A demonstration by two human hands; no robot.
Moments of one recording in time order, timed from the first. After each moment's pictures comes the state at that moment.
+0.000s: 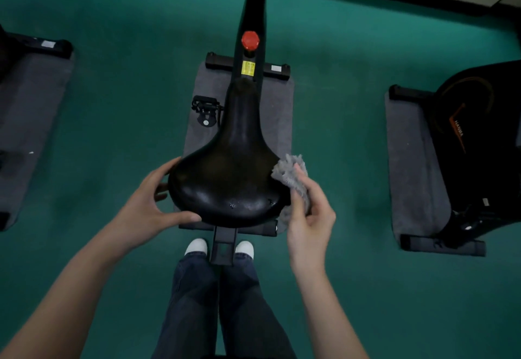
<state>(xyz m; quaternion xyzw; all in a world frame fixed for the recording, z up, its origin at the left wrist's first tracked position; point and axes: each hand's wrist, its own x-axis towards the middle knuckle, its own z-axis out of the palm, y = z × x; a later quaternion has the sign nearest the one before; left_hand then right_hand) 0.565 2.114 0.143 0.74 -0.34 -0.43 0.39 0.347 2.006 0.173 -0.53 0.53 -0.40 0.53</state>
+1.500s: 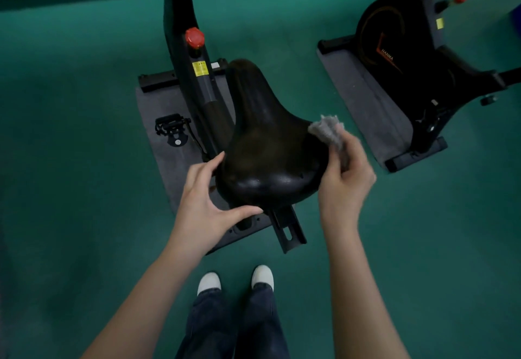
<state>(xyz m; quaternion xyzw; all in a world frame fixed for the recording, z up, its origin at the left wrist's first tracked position) 0.604 2.104 0.123 0.64 -0.51 -0.42 0.38 0.420 2.050 0.164 -0.49 0.68 -0.49 0.21</state>
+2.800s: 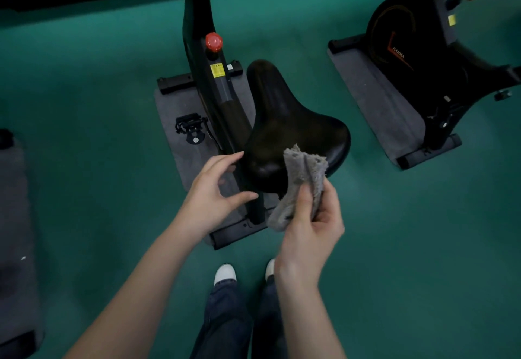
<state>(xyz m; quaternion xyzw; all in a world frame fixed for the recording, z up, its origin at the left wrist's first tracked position) 0.635 2.113 0.142 0.62 -0.56 -0.44 0.34 0.504 2.147 0.188 -0.29 0.64 -0.62 0.34</state>
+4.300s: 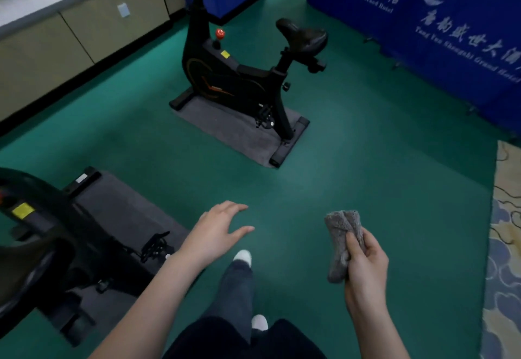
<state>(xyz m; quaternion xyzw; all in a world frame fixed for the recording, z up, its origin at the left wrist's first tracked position) 0.126 2.099 0.260 0.40 -0.86 -0.32 0.00 -0.060 2.271 0.267 -0.05 0.71 -0.65 0.27</state>
